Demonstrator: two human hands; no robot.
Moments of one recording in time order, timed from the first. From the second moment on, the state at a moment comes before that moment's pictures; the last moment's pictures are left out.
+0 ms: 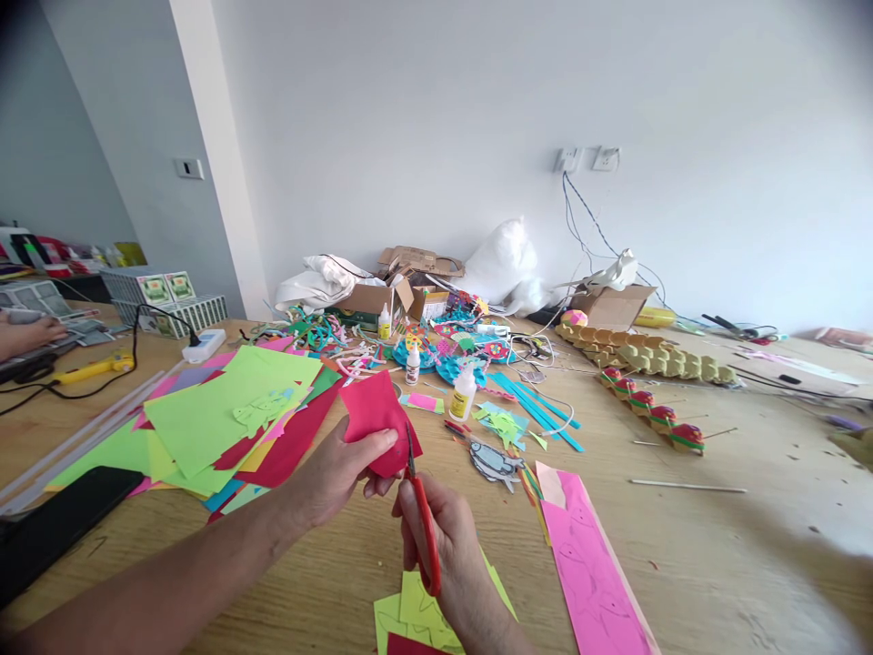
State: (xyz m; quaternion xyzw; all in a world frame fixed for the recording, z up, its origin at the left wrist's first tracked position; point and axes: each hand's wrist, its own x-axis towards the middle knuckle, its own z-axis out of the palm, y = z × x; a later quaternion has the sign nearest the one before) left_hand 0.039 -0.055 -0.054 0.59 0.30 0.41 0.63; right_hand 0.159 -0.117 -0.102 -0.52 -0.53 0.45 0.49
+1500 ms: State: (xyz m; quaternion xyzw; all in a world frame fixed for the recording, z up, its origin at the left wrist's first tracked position) left_hand 0.033 -0.048 -0.056 0.63 0.29 0.39 0.61; right_hand 0.160 -0.115 -0.104 -0.54 -0.54 0.43 0.47
